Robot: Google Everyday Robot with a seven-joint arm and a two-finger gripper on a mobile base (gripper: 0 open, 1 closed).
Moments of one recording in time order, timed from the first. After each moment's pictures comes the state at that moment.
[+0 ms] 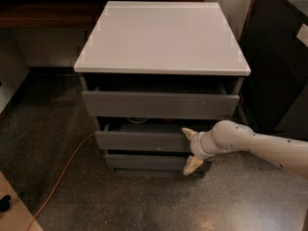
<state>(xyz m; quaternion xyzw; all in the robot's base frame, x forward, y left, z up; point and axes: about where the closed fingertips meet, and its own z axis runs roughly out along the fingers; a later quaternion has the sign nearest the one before) 0.601 -0.150 0.503 -0.68 0.67 0.03 0.29</state>
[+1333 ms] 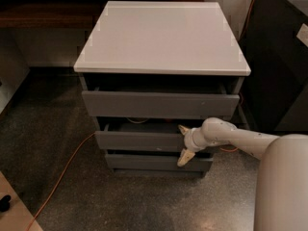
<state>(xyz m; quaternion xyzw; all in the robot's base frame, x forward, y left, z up) 0.677 -0.148 0.432 -0.67 0.68 0.04 0.30</state>
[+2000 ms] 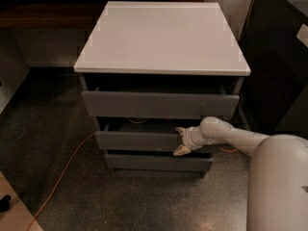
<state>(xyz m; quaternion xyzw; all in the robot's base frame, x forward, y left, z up) 0.695 -0.141 0.413 -0.66 0.69 0.05 0.30</state>
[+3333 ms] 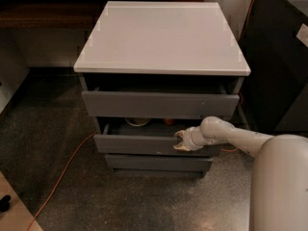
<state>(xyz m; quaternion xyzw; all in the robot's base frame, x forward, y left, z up) 0.690 -0.139 0.423 -0.66 0.69 0.05 0.30</state>
